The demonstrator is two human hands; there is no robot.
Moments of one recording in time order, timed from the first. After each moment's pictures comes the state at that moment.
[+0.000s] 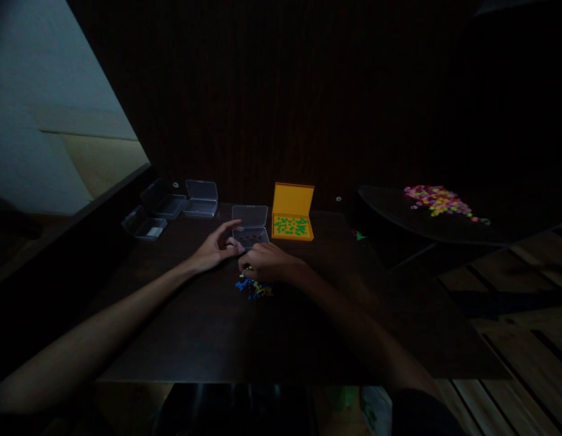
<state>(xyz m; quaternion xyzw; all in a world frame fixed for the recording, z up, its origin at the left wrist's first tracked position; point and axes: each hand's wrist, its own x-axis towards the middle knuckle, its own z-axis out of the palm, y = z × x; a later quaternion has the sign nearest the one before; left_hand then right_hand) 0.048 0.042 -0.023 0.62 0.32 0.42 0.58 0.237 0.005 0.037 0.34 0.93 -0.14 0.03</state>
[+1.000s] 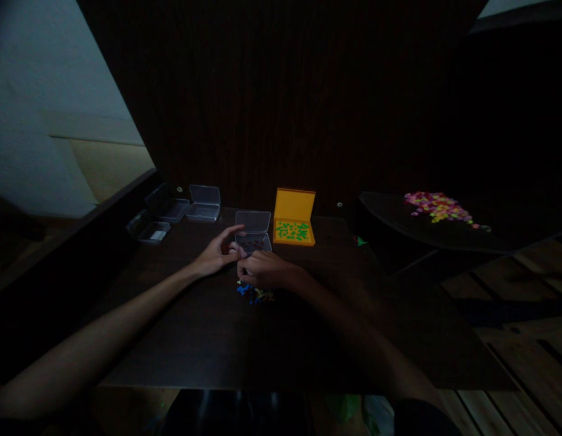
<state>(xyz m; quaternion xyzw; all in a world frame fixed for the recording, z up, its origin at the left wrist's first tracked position) 0.048 0.041 -0.022 0.62 0.31 0.42 0.58 0.233 0.008 0.025 0.33 0.92 -0.19 0.00</state>
